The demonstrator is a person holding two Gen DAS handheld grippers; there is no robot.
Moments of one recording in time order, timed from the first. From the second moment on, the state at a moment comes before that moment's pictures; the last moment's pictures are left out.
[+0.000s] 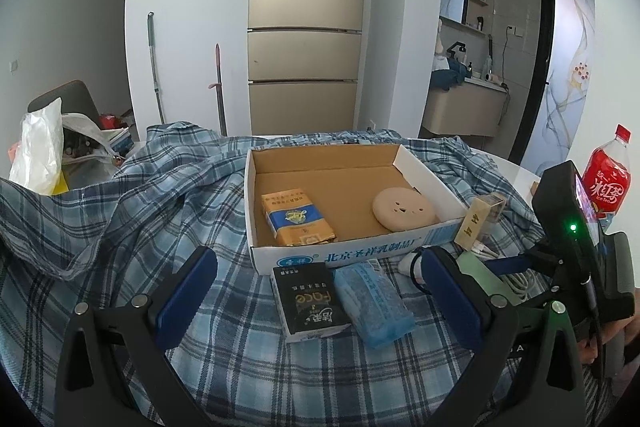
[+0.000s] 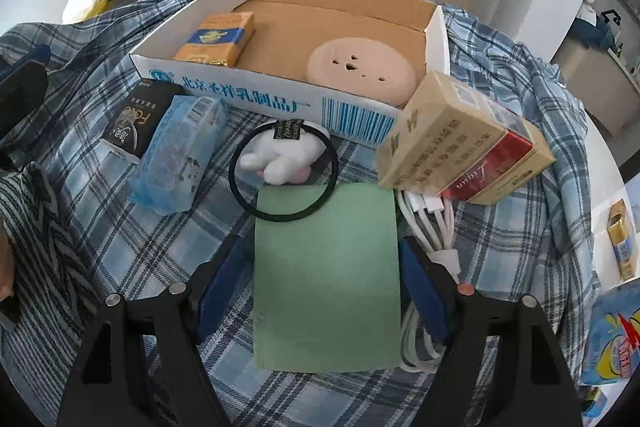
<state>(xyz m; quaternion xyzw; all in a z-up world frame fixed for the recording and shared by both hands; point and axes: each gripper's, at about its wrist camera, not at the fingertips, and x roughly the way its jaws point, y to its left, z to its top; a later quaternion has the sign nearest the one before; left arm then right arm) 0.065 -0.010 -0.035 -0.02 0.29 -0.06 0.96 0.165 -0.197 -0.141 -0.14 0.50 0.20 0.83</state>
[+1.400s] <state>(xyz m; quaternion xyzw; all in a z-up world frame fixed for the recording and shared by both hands) 0.110 0.008 -0.082 -0.05 0.43 -0.02 0.90 0.114 -0.220 -0.063 -0.05 0.27 0.17 0.95</state>
